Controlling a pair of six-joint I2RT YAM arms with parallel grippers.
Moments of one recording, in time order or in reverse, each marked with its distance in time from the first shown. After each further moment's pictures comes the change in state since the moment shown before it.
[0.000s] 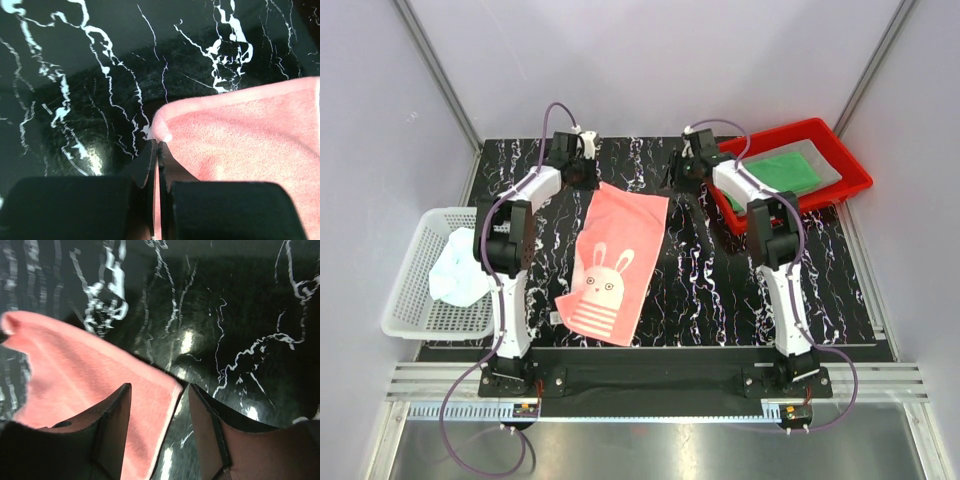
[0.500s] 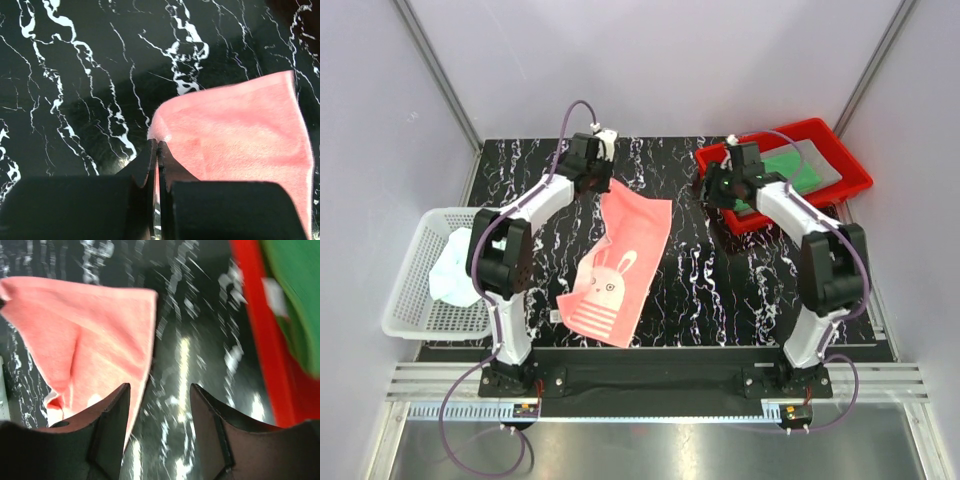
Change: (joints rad) left arm -0.164 -0.209 -0.154 0.043 -0.230 0.031; right arm -0.080 -0.616 -0.667 0.069 0.078 0.050
